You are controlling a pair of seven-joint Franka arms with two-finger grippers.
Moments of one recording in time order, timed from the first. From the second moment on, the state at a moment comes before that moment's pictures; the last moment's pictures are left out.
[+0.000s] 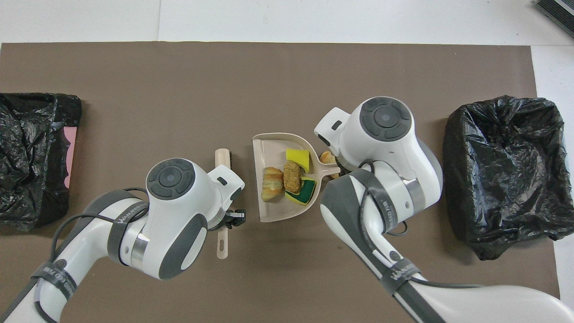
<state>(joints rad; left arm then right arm) -0.57 0.03 -0.01 -2.19 -0.17 2.04 -0.47 0.29 0.26 0.11 -1.77 -0.02 1.97 -1.21</state>
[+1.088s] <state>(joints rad) -1.02 -0.23 -0.02 -2.56 -0.17 2.24 -0.96 -0.30 0.22 0.10 -1.61 -0.01 1.74 -1.83</state>
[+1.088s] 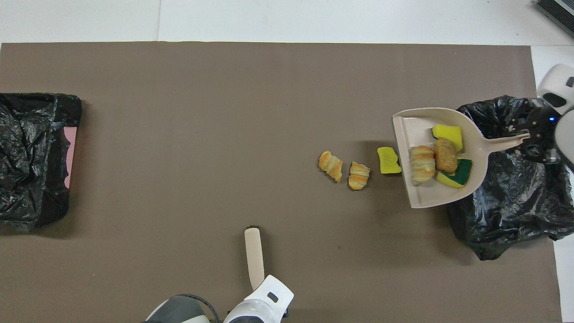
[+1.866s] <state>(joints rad) -1.02 -0.23 -0.01 -2.57 -0.17 2.27 -0.94 -0.53 0.18 0.10 -1.54 -0.30 1.83 -1.98</state>
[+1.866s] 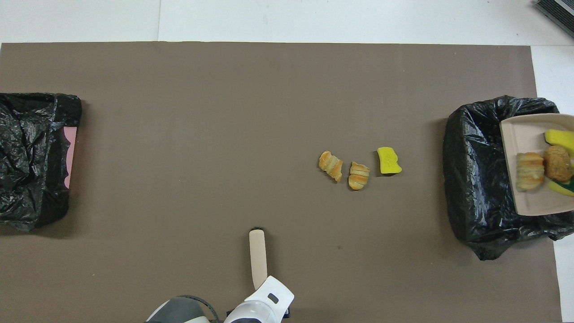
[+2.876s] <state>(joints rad) -0.52 -0.01 0.02 -1.95 0.01 2.06 -0.35 -0.39 -0.01 0.11 -1.78 -0.87 1.82 -1.63</state>
